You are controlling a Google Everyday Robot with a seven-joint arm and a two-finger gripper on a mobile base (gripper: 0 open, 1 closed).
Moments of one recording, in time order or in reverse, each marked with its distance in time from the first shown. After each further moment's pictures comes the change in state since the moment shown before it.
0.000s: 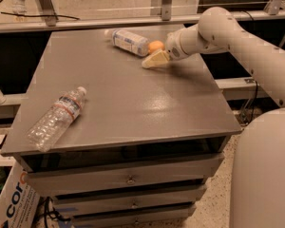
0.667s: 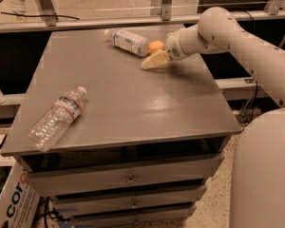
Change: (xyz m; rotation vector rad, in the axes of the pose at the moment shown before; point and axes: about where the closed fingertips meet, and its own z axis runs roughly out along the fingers) arm 0.000 0.000 0.000 0.000 0.000 0.000
